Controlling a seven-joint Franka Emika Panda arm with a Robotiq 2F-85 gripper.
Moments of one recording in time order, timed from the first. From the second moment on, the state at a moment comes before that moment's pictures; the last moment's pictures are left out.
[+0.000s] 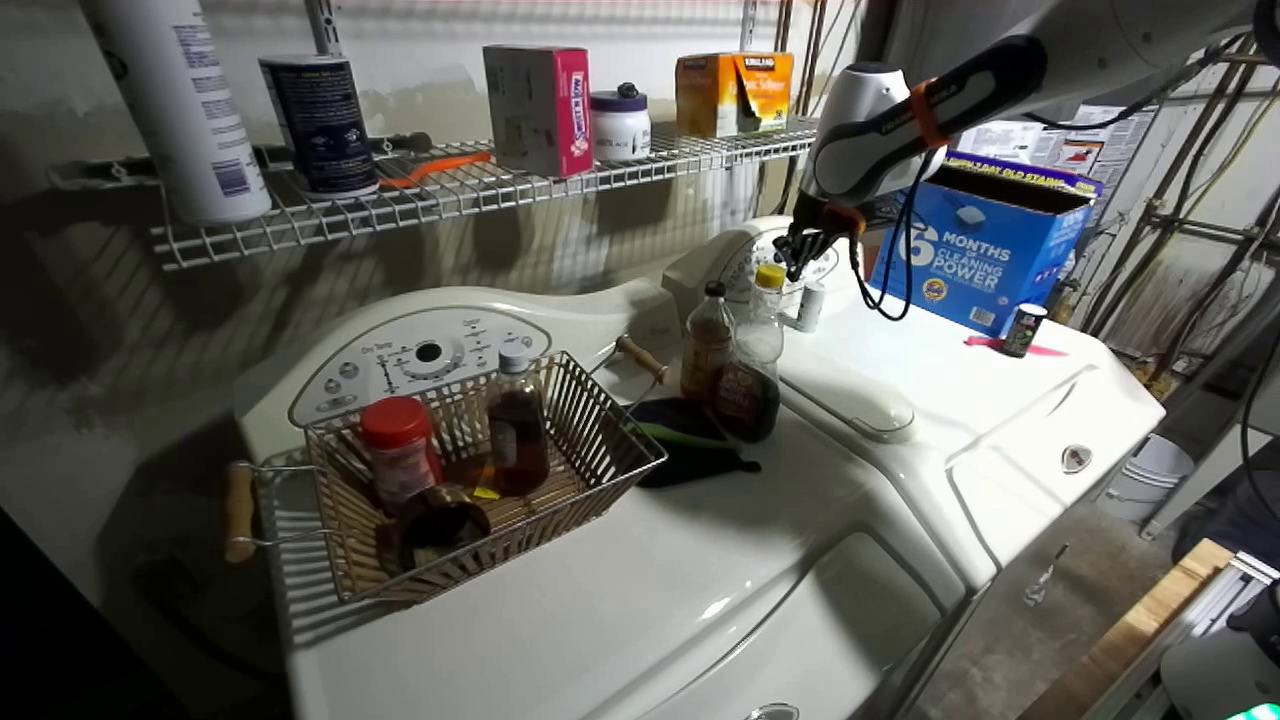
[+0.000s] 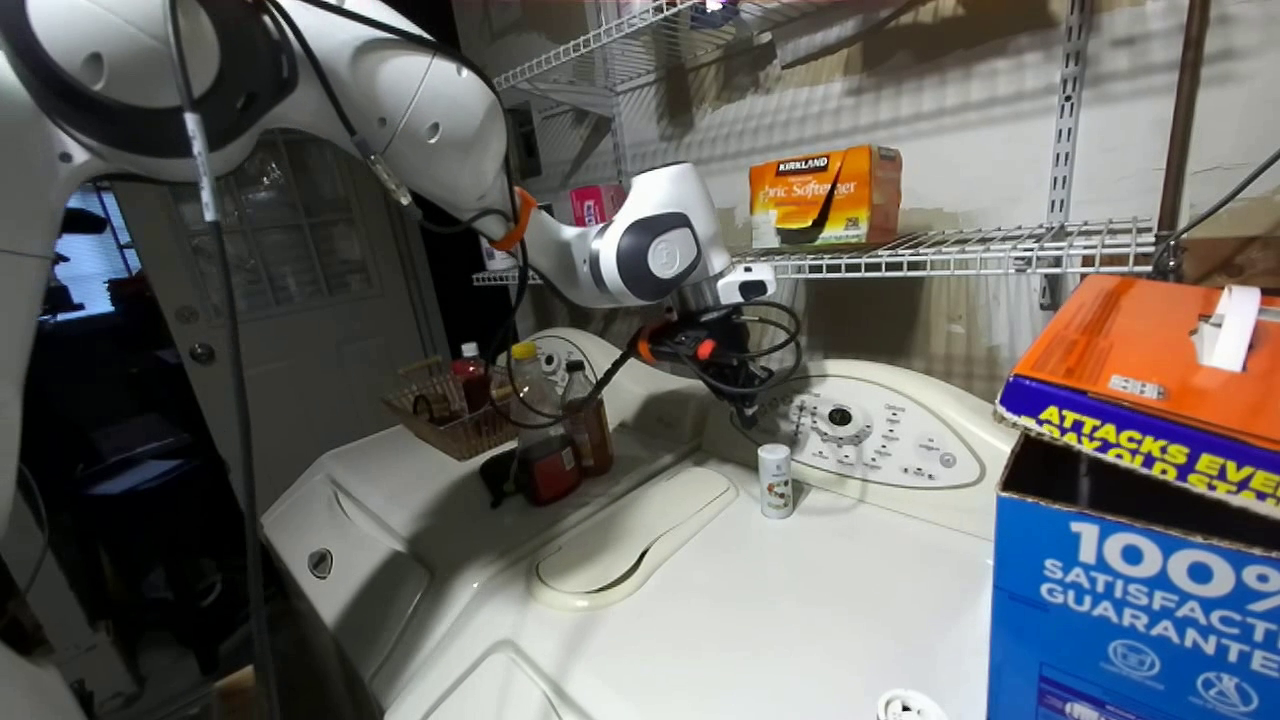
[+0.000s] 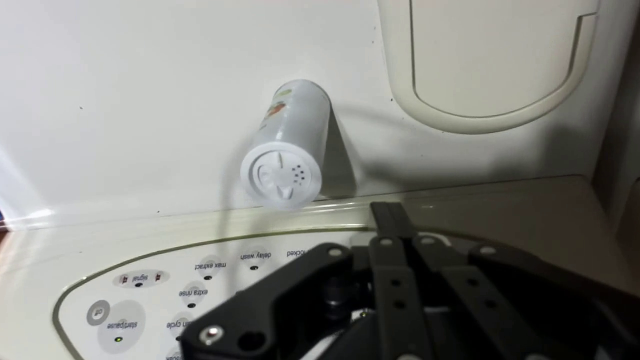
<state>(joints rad) -0.03 0.47 -0.02 -1.75 -0.13 2.48 0.14</state>
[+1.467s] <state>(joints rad) -0.06 0.72 -0.02 -1.47 -0.03 2.48 0.00</state>
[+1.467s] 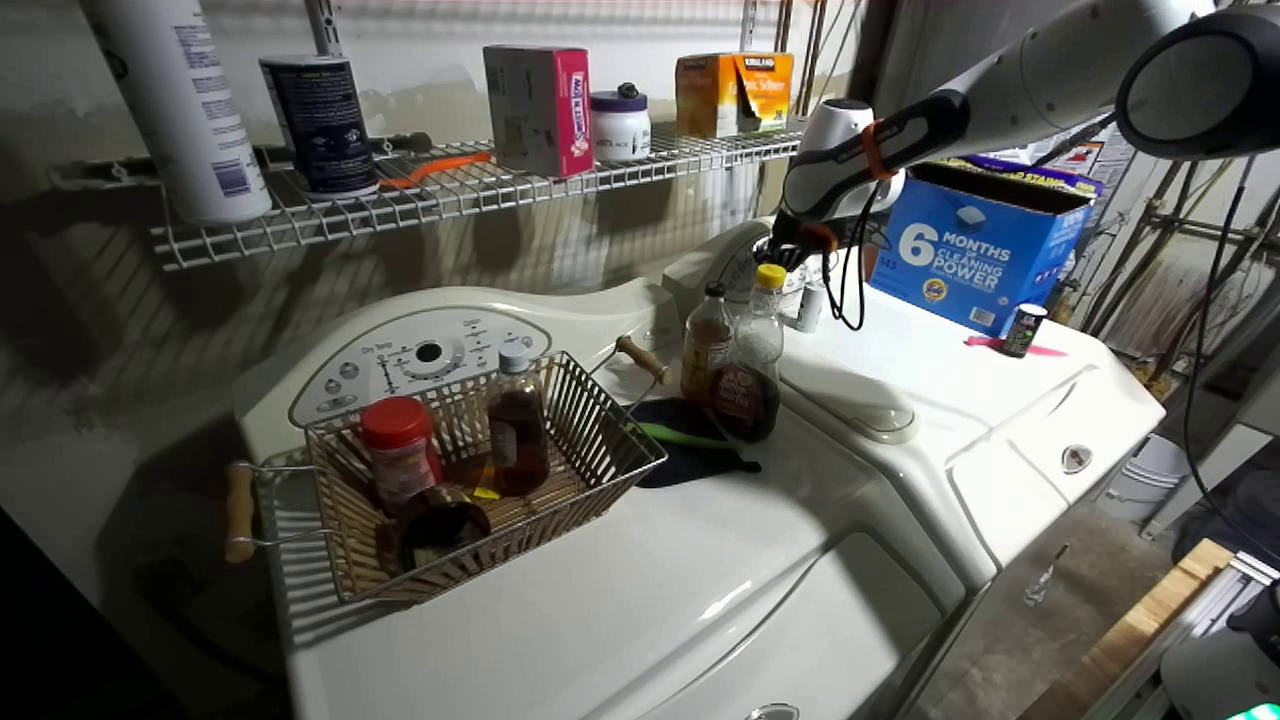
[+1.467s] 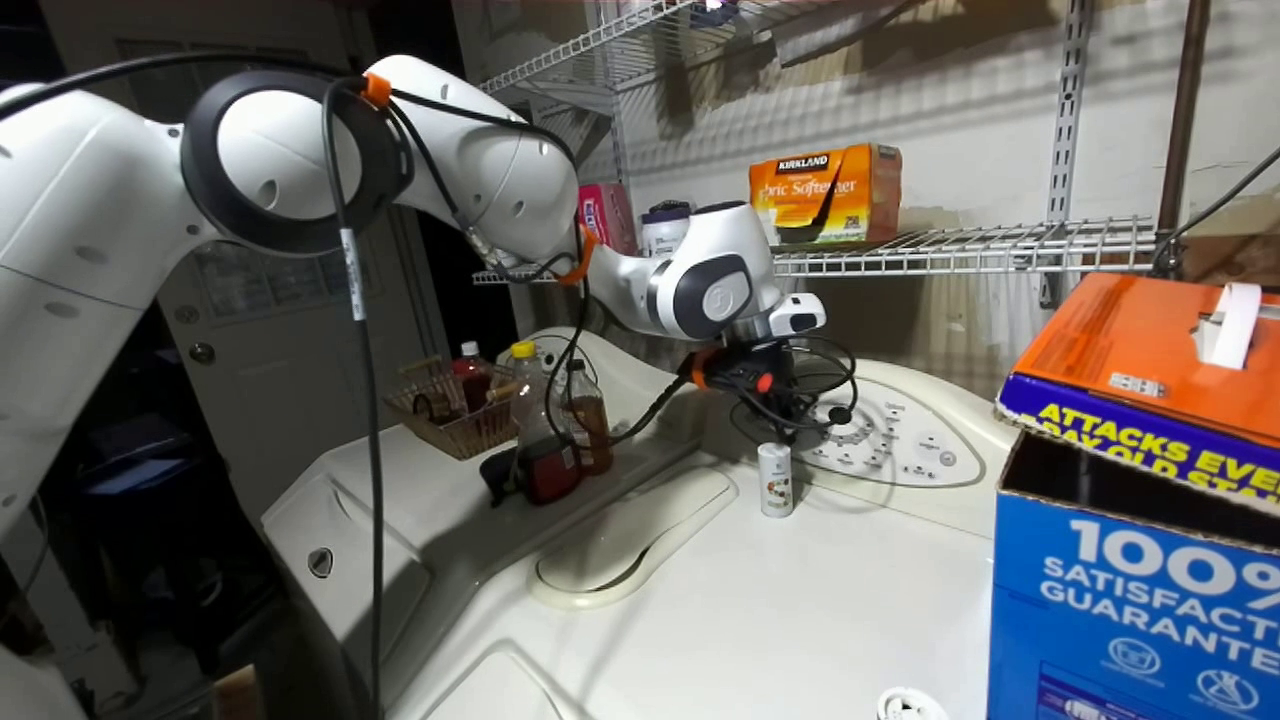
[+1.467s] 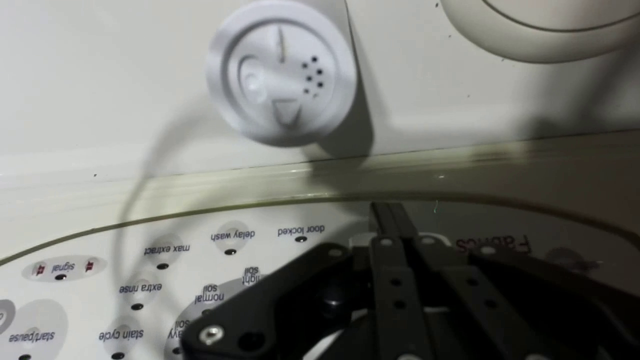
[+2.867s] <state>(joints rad) -0.01 0.76 -0.07 -1.43 -0.09 2.48 -0.01</state>
